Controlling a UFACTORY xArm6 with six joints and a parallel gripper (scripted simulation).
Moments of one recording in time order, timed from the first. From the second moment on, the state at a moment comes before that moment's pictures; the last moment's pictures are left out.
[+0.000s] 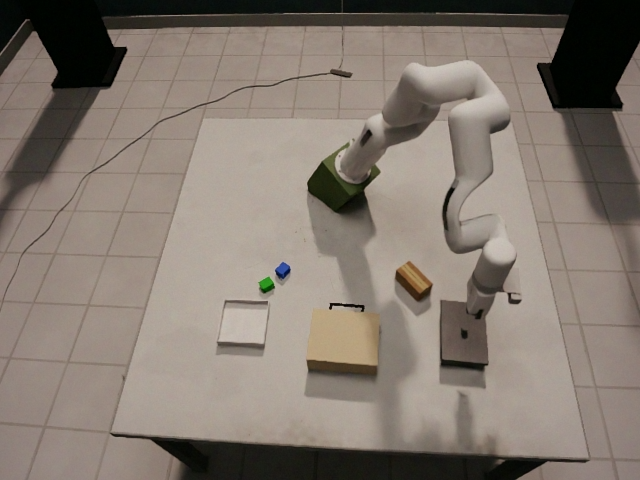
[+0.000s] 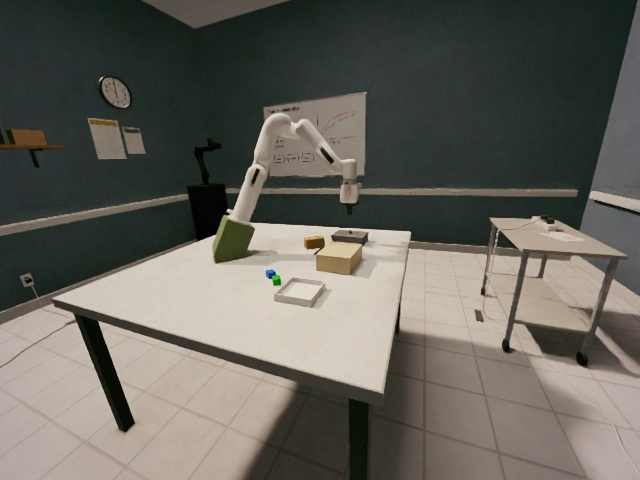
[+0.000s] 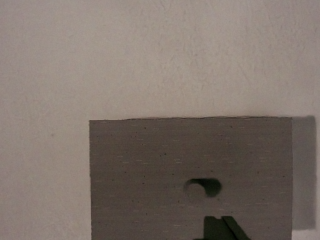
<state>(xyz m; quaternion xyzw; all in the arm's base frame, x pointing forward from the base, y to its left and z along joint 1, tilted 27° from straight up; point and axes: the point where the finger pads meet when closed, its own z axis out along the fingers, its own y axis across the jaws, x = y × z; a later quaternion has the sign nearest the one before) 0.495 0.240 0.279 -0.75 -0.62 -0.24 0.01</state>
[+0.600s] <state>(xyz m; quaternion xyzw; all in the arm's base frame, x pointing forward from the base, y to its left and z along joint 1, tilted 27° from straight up) 0.495 0.239 0.278 -0.91 -0.34 -0.22 0.11</state>
